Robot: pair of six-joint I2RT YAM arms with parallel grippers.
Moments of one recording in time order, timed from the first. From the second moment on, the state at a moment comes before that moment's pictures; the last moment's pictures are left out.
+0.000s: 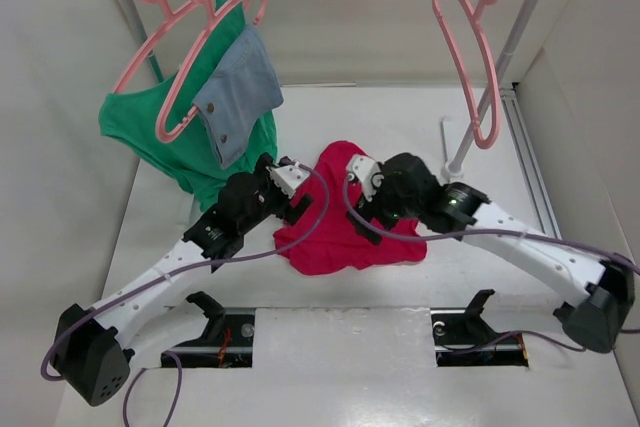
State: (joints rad) left arm -0.64 0.92 0.61 0.01 0.05 0.30; right arm 0.84 1.24 1.05 -0.61 -0.10 -0.16
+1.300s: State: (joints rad) left arm -0.64 0.97 0.55 0.09 0.15 0.21; right arm 0.22 1.38 2.01 -0.69 0.02 -0.19
